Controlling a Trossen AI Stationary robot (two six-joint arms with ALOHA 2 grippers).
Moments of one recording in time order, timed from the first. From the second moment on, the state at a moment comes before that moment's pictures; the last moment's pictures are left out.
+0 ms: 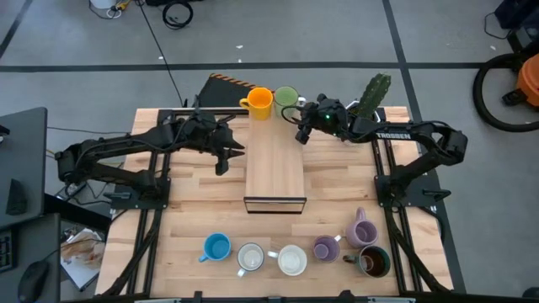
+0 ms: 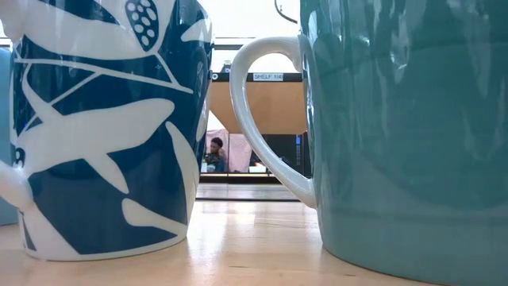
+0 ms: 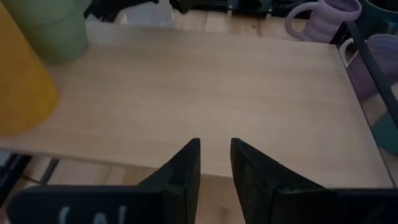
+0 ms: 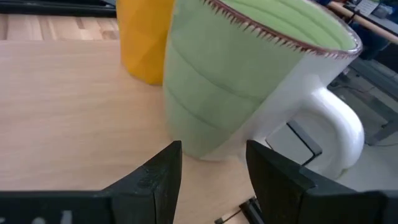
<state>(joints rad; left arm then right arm) 0.34 1.17 0.90 -0.31 0.18 0.12 -0.49 1.42 0.84 0.18 0.19 -0.24</state>
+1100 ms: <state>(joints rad) -0.44 1.17 1.03 -0.69 -0.07 -0.62 0.15 1.01 0.86 -0.41 0.61 0.11</state>
